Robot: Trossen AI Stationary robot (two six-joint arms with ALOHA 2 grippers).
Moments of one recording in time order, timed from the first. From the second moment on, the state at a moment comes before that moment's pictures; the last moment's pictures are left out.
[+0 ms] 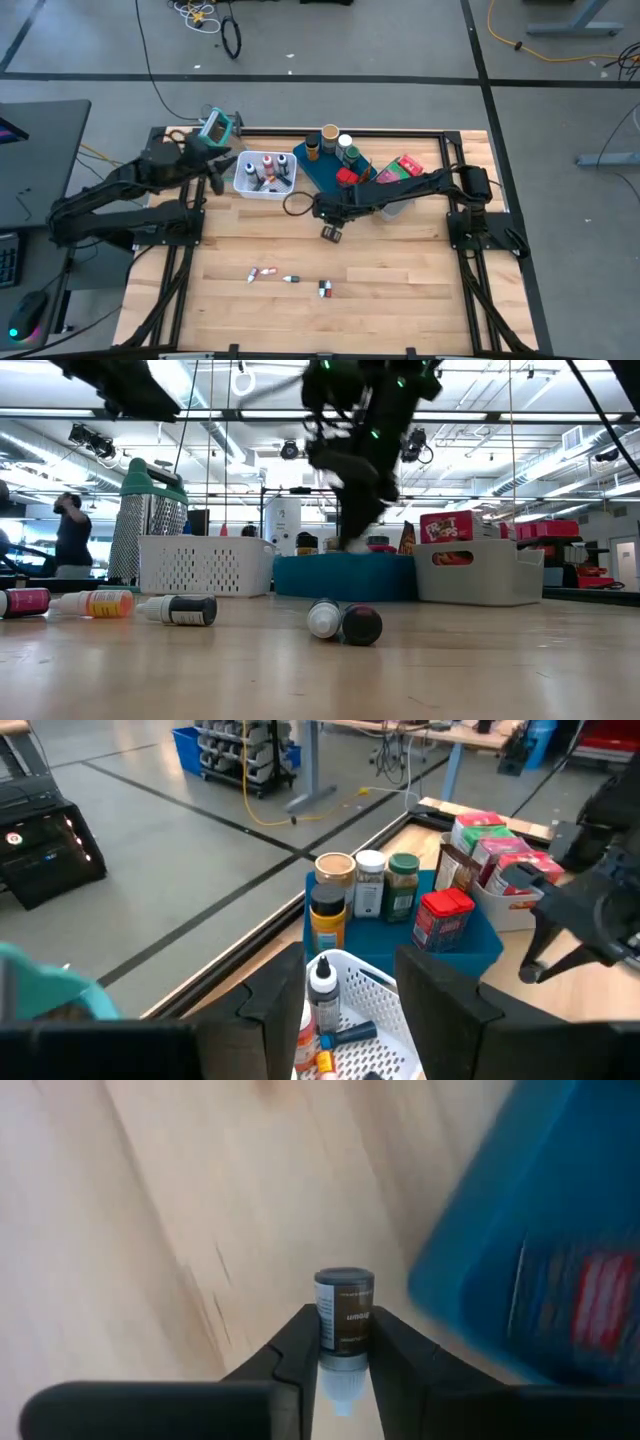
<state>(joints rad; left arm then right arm) 0.35 0.49 0.73 -0.55 -0.30 -0.10 0.03 1.97 1.48 -0.77 0.22 0.35</state>
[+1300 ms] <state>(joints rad) 0.31 0.43 0.60 -0.41 0.07 -0.05 -0.14 2.20 1.52 0.22 0.22 -0.06</state>
